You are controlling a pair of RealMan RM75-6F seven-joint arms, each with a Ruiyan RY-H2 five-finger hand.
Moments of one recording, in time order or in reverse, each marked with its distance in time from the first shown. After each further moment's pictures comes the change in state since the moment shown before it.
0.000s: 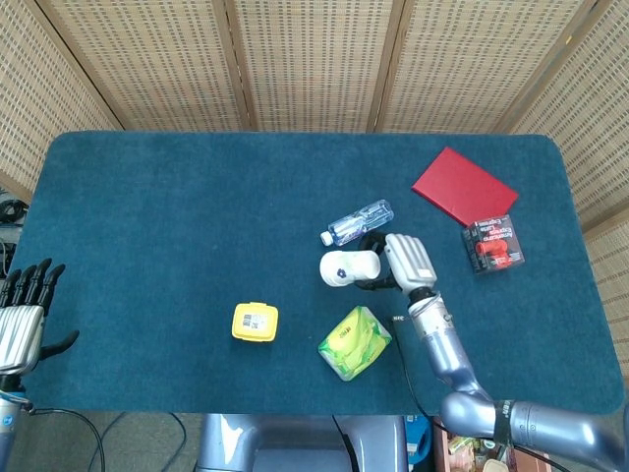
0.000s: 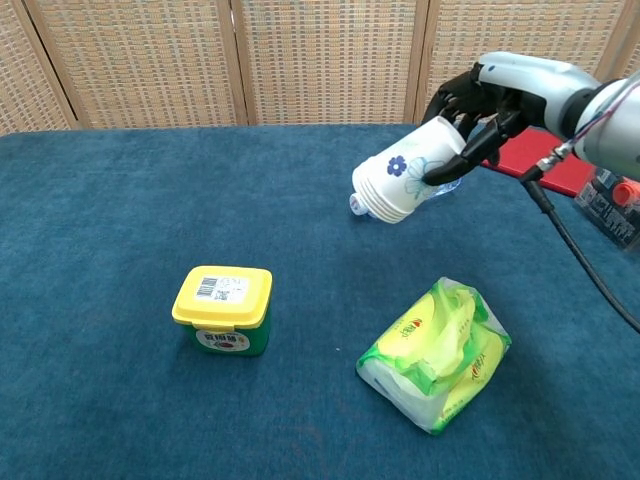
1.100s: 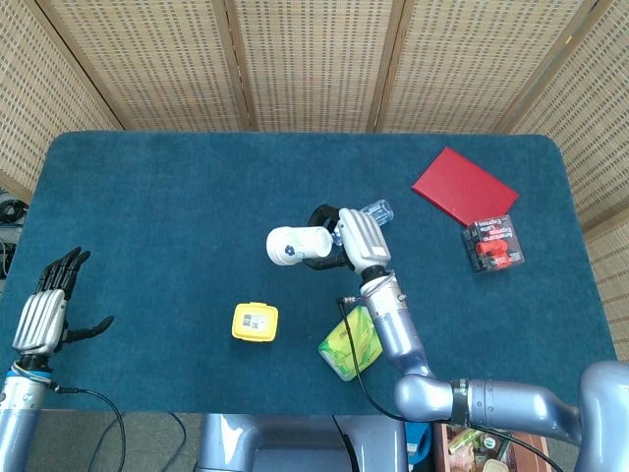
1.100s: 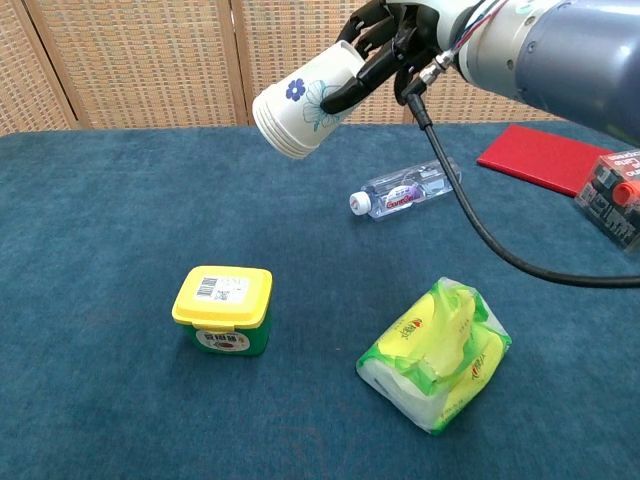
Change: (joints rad) left arm -0.074 -0.061 -0.057 0.017 -0.036 -0.116 -0.363; right arm 0.213 -0.091 0.159 -0.039 0.221 0.072 -0.116
